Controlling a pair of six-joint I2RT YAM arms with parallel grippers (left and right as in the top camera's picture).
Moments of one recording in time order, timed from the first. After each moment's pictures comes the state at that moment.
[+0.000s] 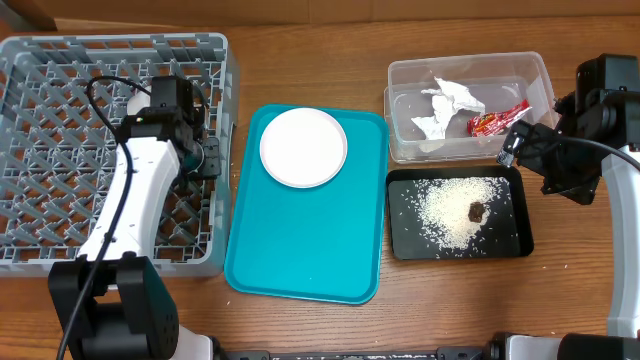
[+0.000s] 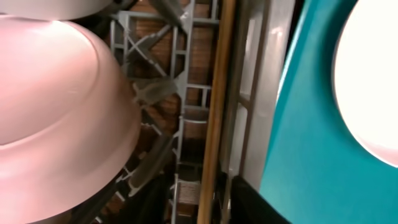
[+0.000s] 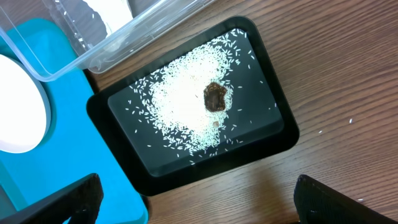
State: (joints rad) left arm 0.03 1.68 1.31 -0.94 -0.05 -0.06; right arm -0.13 1.51 1.61 -1.49 -0.11 0.33
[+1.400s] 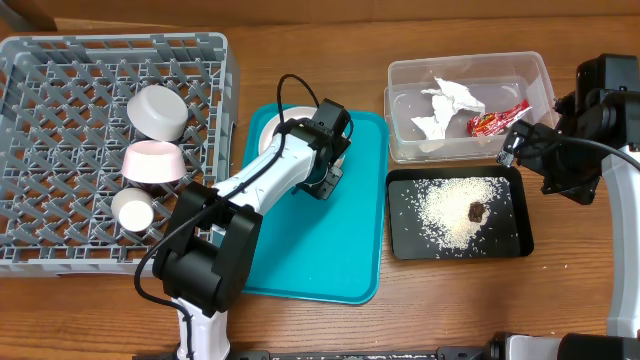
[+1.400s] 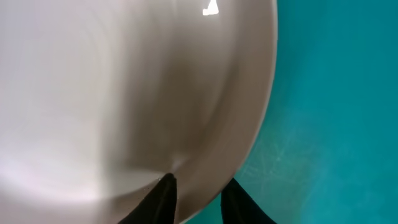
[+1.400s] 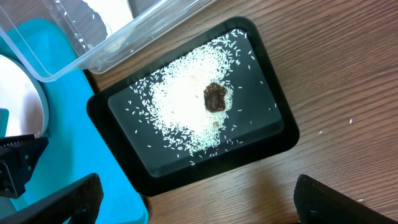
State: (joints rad) left arm -0.51 2.01 1.40 -0.82 -0.07 0.05; right arm -0.13 1.51 1.61 -1.49 -0.11 0.33
